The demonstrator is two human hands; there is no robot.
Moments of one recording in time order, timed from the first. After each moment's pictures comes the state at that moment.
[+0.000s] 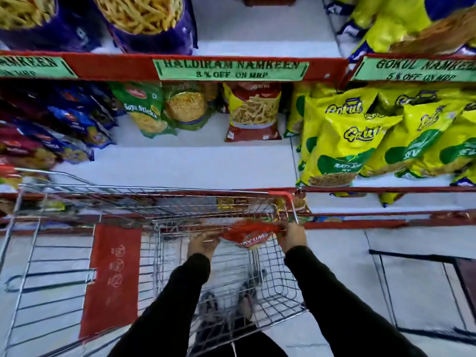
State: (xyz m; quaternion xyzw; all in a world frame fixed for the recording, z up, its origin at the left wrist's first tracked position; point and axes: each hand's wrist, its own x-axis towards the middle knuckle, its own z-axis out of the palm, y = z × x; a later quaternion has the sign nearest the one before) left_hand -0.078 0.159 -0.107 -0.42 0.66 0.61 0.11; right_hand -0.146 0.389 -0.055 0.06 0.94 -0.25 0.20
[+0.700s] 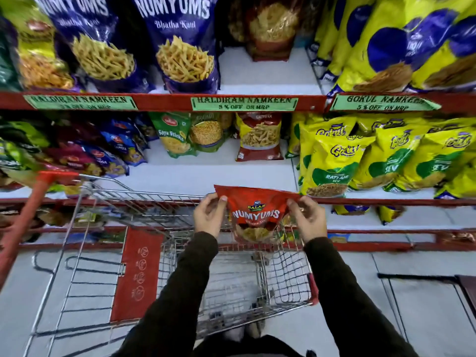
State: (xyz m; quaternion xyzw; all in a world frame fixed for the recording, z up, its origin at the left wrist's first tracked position) left_hand -0.085 0.163 0.066 -0.29 0.64 0.70 -0.15; right_hand -0.129 0.391 0.068 0.04 0.78 -0.63 0.00
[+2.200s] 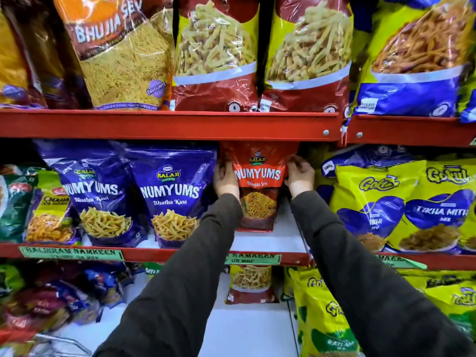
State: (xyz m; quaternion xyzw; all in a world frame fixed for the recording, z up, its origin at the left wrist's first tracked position) left_hand -0.409 0.178 0.379 -0.18 0.50 0.80 -0.27; right_hand -0.454 0.320 0.381 0.01 0.62 -0.78 -0.13
